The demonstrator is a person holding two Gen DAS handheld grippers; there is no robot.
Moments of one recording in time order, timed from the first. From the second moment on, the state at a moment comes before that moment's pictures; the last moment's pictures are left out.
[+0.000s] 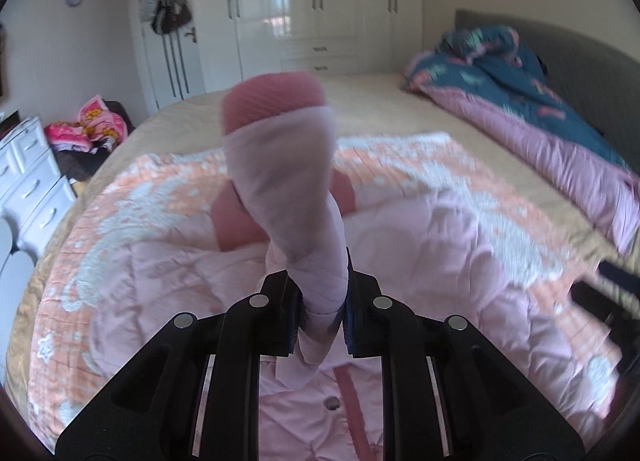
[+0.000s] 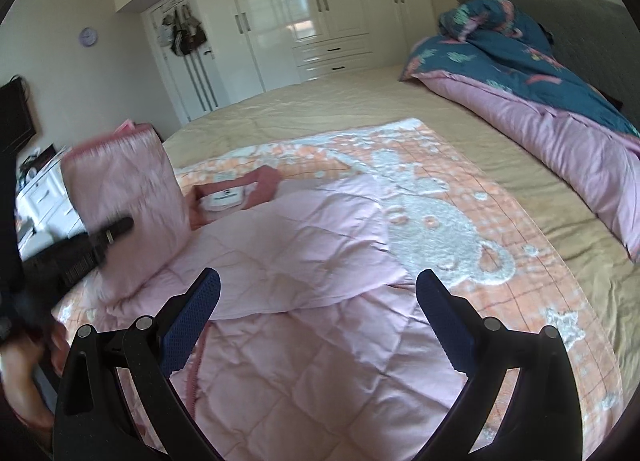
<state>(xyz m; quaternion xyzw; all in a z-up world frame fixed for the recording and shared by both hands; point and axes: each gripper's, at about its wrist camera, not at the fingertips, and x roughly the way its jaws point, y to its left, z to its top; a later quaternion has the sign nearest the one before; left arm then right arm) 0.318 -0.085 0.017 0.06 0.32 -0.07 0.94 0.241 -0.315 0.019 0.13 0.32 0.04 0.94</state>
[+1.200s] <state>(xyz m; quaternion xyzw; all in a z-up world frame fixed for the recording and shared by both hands) 0.310 0.028 0.002 0.01 0.40 -0.05 0.91 0.286 -0.264 -0.049 0.21 0.44 0.13 0.86</state>
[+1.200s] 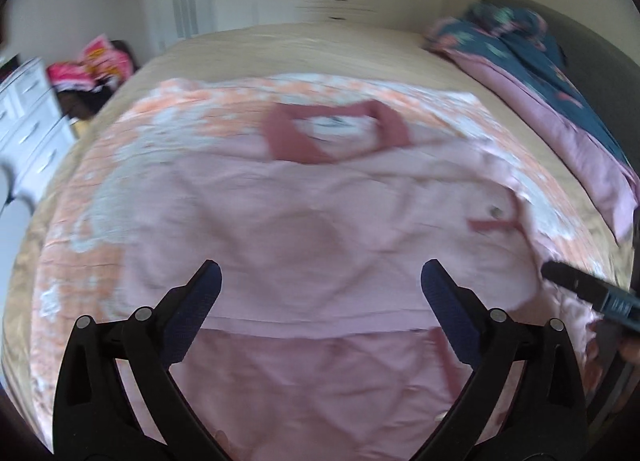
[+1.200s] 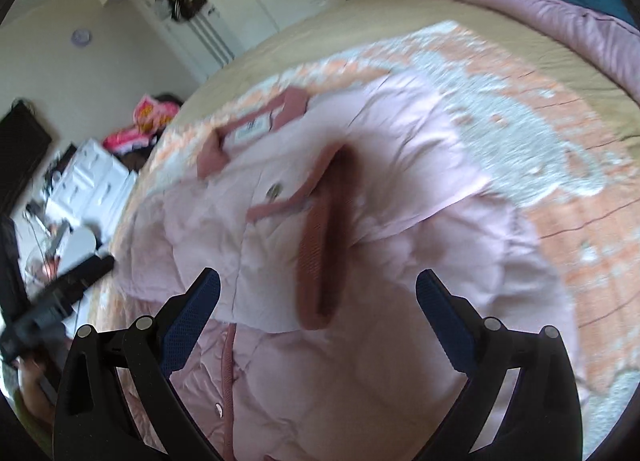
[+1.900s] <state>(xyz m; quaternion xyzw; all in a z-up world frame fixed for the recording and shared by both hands) 0.304 0.160 -0.001 -0.14 0.39 0.02 0.91 0.300 -0.221 -0.024 0.17 0.38 0.17 0.89</state>
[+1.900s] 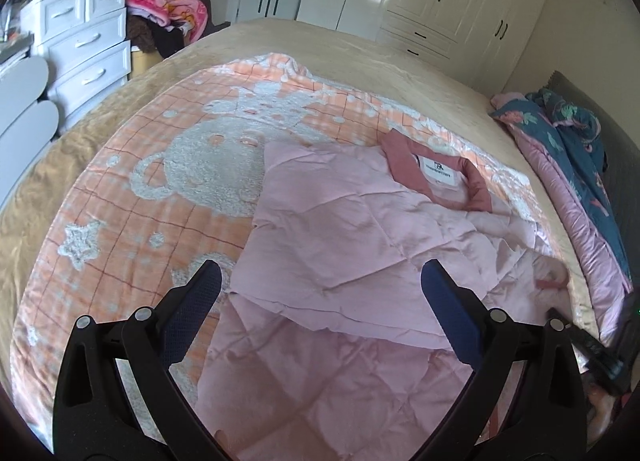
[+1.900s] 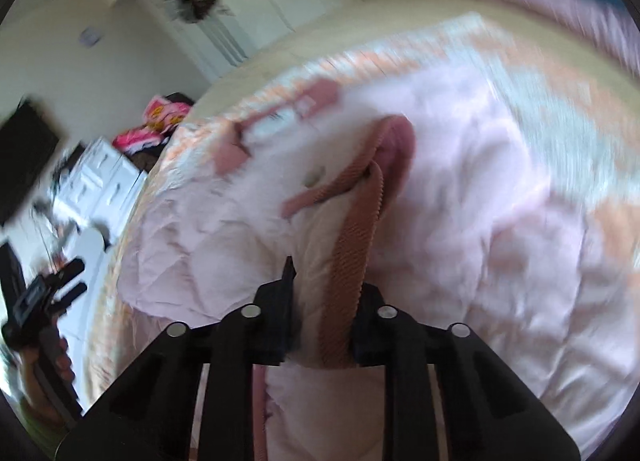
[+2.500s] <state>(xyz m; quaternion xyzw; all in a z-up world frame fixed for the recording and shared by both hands) 0.330 0.139 0.005 -0.13 0.39 0.00 0.91 0.342 -0.238 0.046 0.05 0.29 0.18 0.94</state>
